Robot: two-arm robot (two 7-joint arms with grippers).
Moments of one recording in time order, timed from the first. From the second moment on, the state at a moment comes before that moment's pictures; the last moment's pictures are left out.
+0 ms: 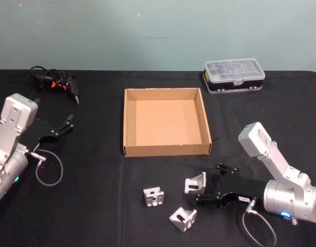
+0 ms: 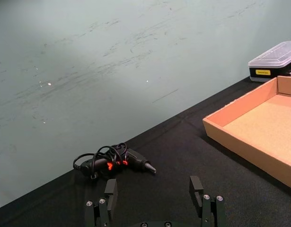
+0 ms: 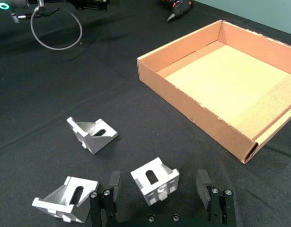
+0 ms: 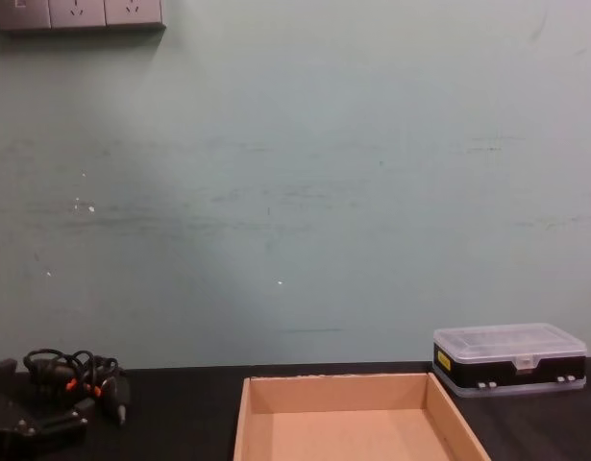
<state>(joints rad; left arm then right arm) -0.20 0.60 0.45 -1.41 -0.25 -0.12 0.03 0.17 0.67 -0.51 -1.60 0.40 0.26 0.54</state>
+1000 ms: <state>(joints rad) -0.20 0.60 0.45 -1.41 -0.25 -0.12 0.03 0.16 0.66 -0.49 -1.60 0.40 0.27 0.54</state>
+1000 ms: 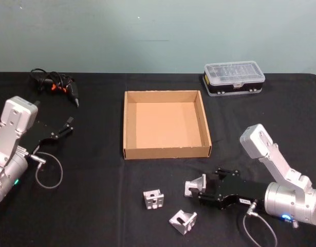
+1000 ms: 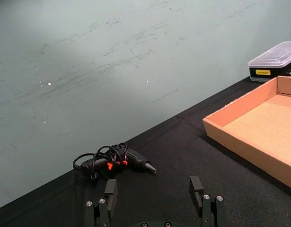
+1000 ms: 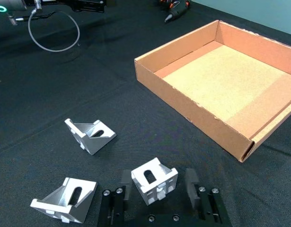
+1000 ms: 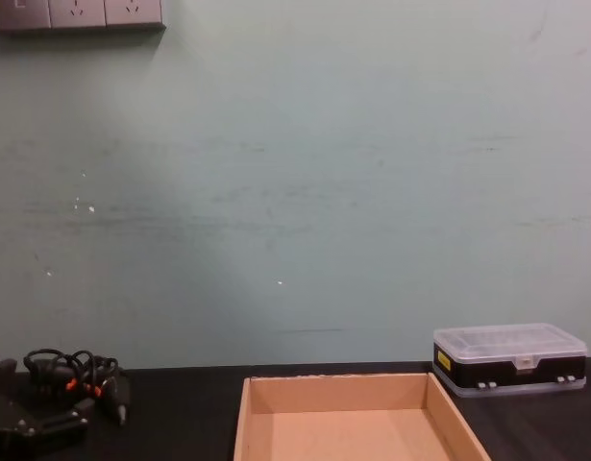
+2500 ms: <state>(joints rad) -0.20 0.60 0.45 -1.41 -0.25 -0.12 0.03 0.13 0.67 -0.39 -1.73 0.47 0.26 0.46</state>
